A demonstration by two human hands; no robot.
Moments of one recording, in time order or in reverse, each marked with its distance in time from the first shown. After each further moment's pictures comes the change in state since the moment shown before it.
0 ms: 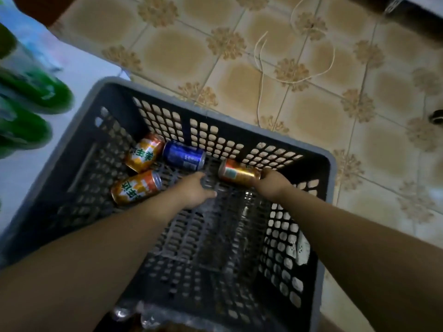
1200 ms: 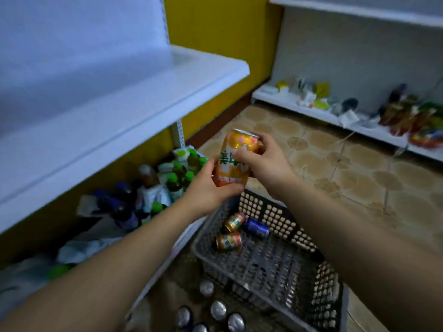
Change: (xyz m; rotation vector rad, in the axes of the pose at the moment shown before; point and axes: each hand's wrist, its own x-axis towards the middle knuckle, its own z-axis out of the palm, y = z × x) left_hand -0.392 -0.007 -0.160 -0.555 0.559 0.597; right_hand -0.385 -0.240 -0.046 0.748 0.077 -0.889
